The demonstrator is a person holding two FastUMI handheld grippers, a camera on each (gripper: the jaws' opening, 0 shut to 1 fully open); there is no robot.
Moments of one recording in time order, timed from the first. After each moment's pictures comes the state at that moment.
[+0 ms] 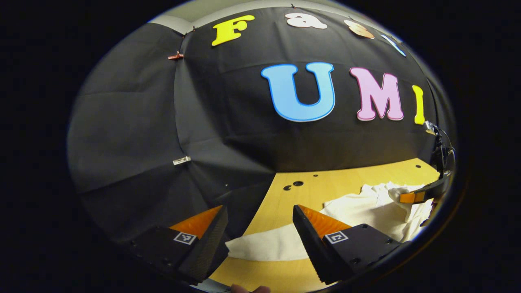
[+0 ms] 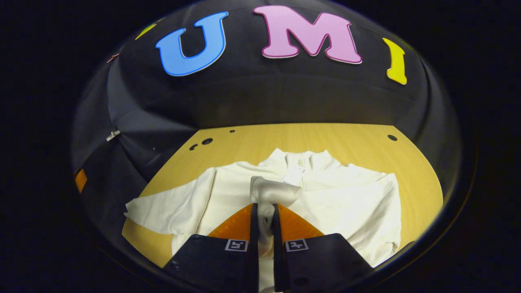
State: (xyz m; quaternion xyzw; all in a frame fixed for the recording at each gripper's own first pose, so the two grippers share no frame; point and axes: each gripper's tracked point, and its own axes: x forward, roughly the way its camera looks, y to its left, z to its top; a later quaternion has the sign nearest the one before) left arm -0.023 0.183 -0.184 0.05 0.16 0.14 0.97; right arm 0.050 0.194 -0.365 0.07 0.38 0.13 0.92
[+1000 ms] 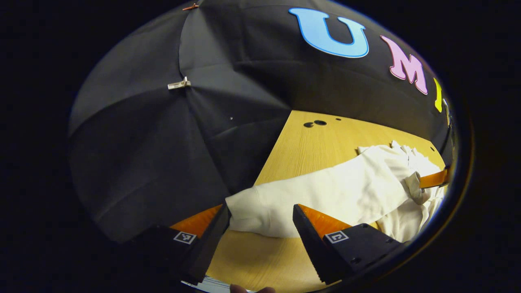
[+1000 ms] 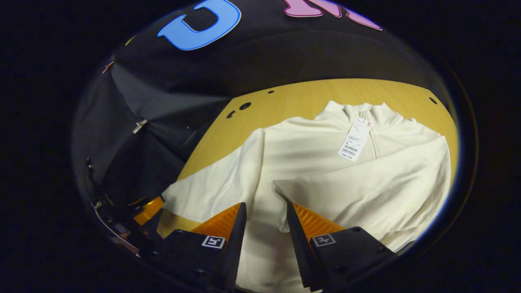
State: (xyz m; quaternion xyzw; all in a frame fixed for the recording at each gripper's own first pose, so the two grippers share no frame) left arm -0.011 0.251 -0.372 -0.04 0.34 0.15 0.93; right arm 0.001 0.286 -0.372 0.17 0.47 0.24 0.83
